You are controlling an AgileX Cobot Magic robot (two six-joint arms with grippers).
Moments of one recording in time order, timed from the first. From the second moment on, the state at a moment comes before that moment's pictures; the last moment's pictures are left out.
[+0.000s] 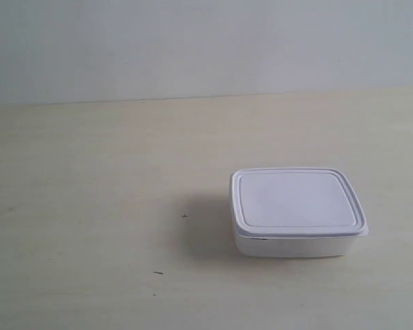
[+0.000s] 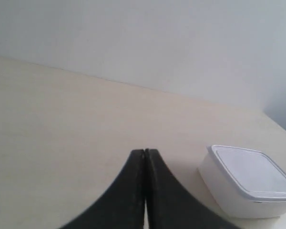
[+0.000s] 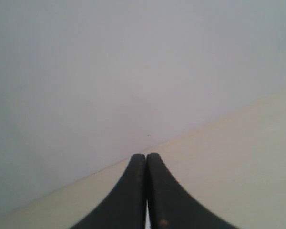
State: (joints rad) left arm -0.18 0.16 -0.02 -0.88 0.09 0.47; right arm 0.07 0.00 -0.01 0.58 0.04 -0.13
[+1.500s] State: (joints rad) left arm -0.63 1.18 -0.81 -0.98 0.46 0.74; right arm 0.17 1.05 -1.00 0.37 1.02 -0.07
